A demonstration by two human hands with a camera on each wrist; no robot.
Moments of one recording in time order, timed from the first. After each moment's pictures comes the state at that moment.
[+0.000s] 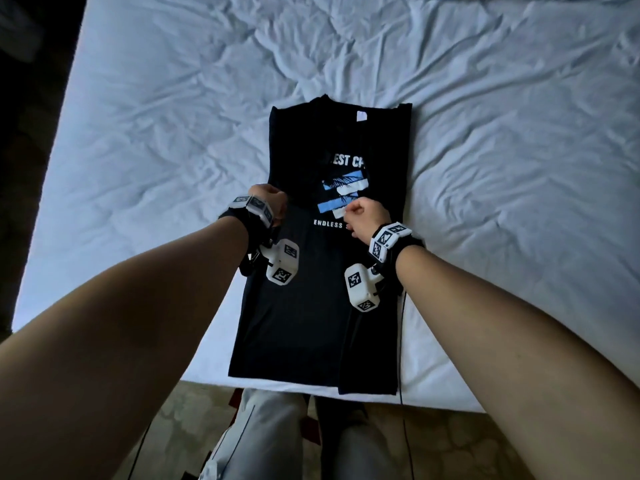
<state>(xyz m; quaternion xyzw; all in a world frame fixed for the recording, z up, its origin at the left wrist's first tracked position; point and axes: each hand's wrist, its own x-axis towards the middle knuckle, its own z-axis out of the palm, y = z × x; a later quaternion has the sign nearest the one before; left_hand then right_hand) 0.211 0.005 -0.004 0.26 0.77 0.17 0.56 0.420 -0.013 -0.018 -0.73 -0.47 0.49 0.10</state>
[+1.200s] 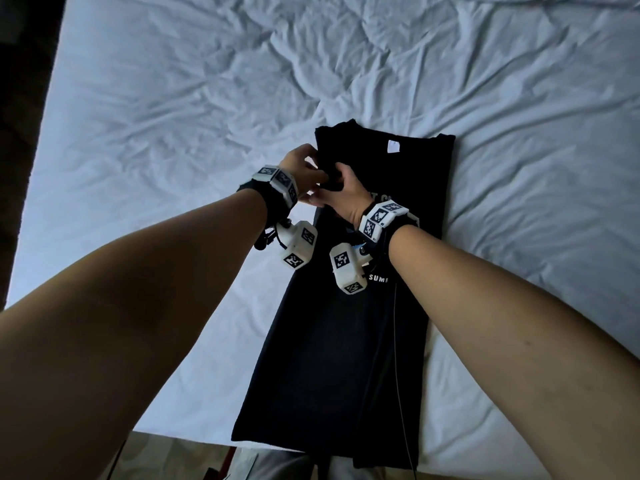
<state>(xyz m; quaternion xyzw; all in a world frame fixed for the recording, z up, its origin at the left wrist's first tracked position) 0.208 0.156 -0.031 0.36 0.67 0.18 0.62 0.333 0.131 -0.053 -0.61 -0.40 0.65 0.20</state>
